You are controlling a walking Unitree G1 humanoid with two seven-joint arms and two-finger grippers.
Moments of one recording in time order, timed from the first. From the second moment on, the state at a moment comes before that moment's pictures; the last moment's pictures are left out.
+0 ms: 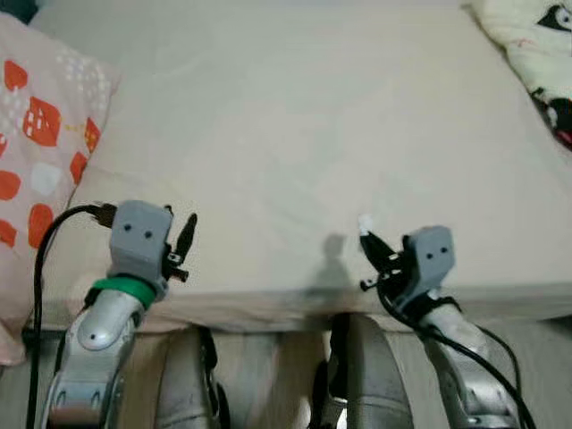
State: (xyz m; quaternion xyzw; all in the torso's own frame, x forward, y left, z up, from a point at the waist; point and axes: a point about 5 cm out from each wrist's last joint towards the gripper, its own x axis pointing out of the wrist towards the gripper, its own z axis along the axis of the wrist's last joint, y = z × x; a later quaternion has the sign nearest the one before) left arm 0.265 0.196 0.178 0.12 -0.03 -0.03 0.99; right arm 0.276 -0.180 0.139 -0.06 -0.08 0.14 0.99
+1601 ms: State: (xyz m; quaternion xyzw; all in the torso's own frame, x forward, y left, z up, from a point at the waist) left arm 0.291 0.173 0.179 0.07 -0.06 -0.03 1.00; right arm 0.278 -0.195 0.171 -0.08 -0.08 0.04 0.99
